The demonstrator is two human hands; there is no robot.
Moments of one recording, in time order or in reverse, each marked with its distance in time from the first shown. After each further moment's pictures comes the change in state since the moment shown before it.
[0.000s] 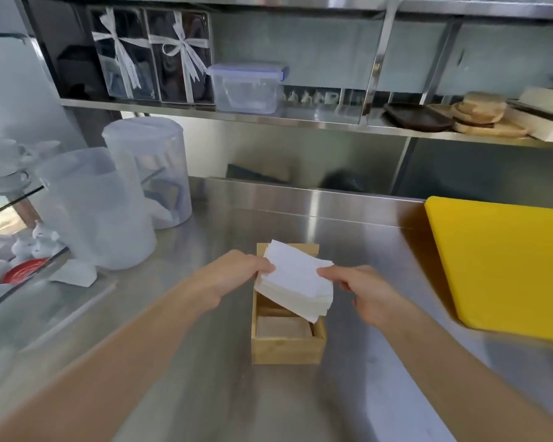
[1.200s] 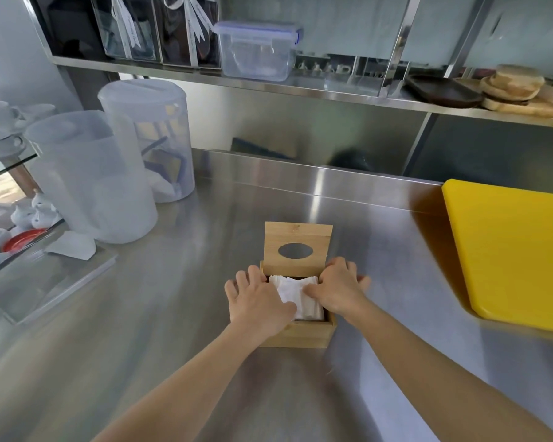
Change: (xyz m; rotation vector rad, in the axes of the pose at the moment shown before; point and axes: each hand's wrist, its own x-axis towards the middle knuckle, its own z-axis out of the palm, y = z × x) left_hand 0.034 -0.073 0.075 0.875 0.287 0.090; right_hand 0.047 0.042 0.045 -1.131 0.201 -0.231
